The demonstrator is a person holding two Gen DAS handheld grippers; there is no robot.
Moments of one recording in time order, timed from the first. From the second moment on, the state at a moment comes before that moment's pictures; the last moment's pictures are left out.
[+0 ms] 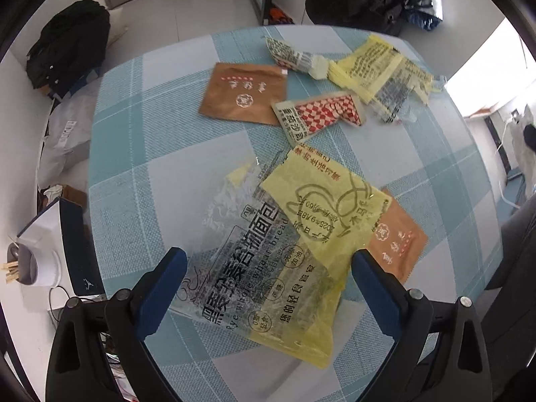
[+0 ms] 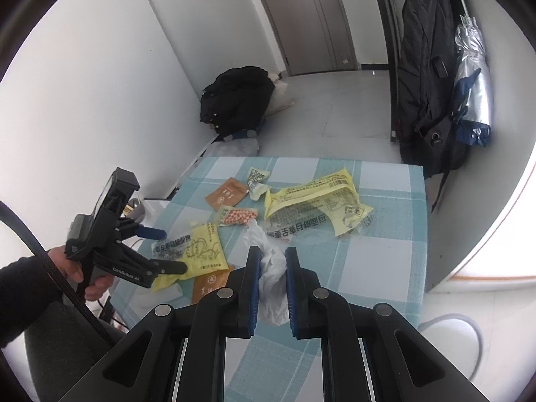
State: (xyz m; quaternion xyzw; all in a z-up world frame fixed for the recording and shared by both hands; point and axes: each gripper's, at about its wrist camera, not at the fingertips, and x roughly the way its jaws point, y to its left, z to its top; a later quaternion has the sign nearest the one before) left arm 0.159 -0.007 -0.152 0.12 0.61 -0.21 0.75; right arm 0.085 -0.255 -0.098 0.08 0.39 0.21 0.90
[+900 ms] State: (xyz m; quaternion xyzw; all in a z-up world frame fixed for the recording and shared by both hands) left arm 0.166 -0.016 -0.147 0.14 0.63 -0.15 0.75; right arm 0.086 -0.272 -0.095 0.13 0.39 0.19 0.89
